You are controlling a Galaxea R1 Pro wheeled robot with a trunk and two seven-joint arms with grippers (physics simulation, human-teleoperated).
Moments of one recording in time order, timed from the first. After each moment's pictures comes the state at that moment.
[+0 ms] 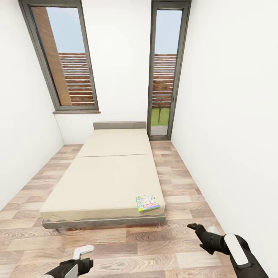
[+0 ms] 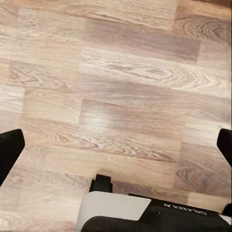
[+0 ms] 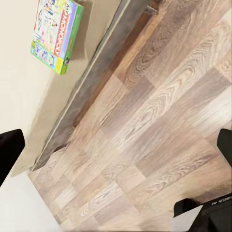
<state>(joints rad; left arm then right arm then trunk) -0.57 0.05 0.16 -0.06 0.06 0.11 0.04 -0.41 -0.10 -0.35 -0.82 -0.82 0.80 -0.08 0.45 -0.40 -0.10</state>
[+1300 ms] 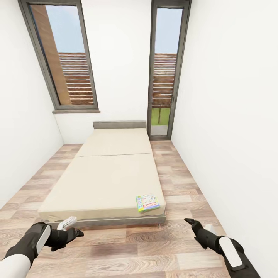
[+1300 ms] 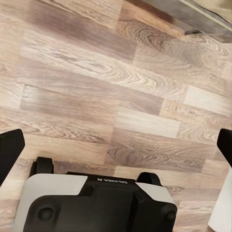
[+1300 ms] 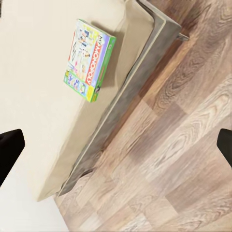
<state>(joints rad) -0.58 0.23 0.30 -0.54 0.08 0.87 -0.37 -0.41 -0.07 -0.36 -0.77 -0.82 0.62 0.06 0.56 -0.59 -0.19</state>
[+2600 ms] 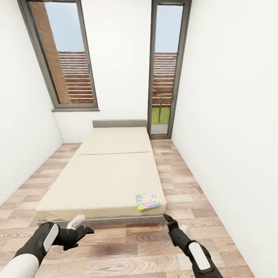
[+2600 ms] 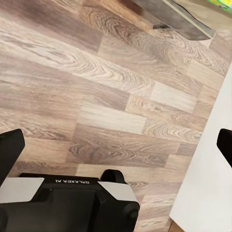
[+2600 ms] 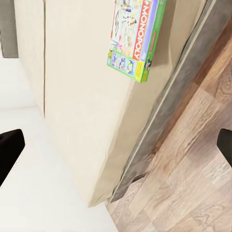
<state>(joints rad) -0.58 0.17 0.30 -0.55 0.22 0.91 -0.35 -0.42 0.16 -0.37 -0.66 -0.85 0.36 0.19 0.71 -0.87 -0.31</state>
